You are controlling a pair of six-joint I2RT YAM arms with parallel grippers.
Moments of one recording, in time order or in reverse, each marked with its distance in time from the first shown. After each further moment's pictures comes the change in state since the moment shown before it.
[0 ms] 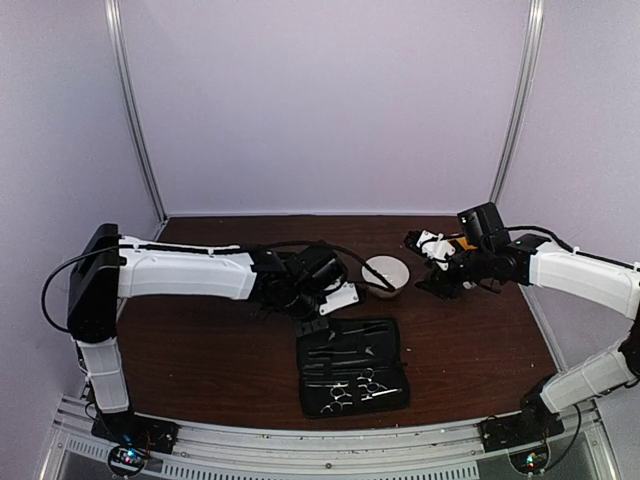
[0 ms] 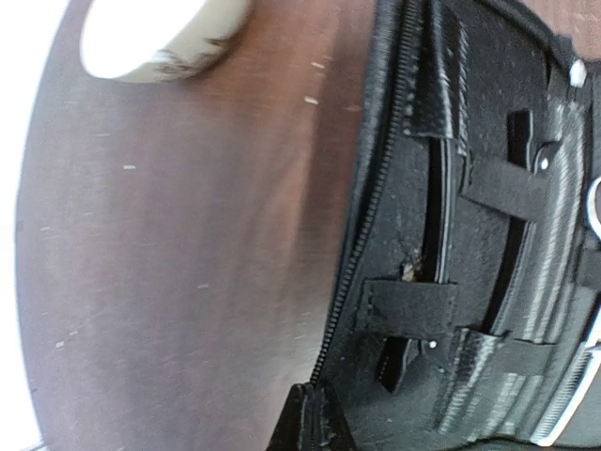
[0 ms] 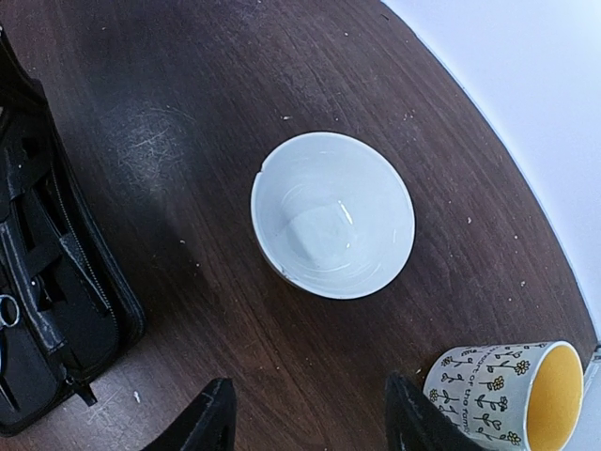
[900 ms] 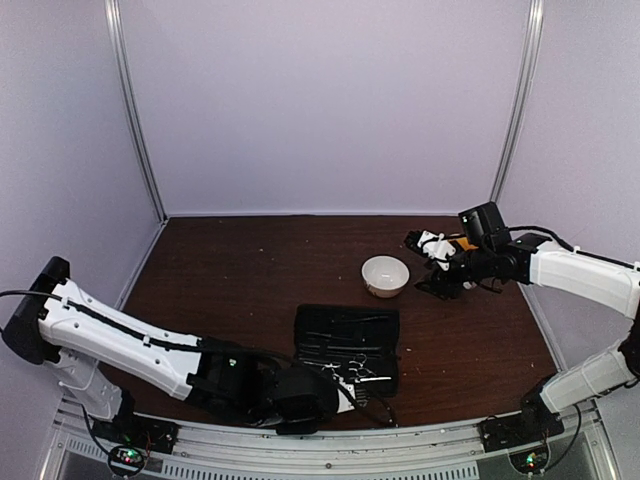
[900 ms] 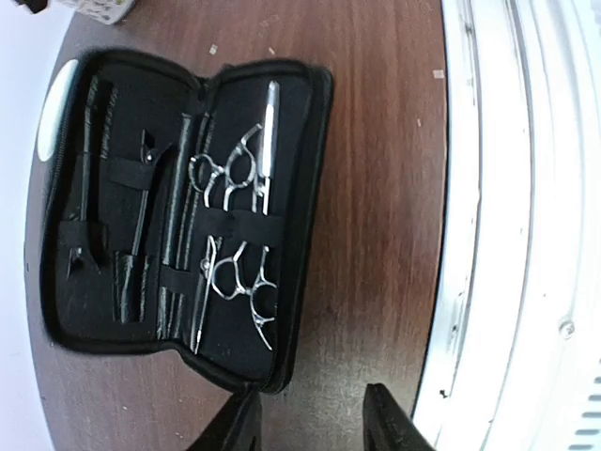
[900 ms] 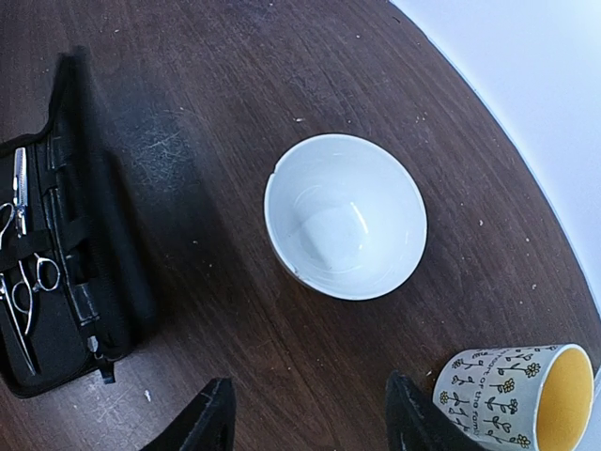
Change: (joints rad) left arm -0.506 -0.283 -0.344 0.060 -0.226 -0.264; right arm -0.014 0.001 0.002 -0.011 -0.040 0.000
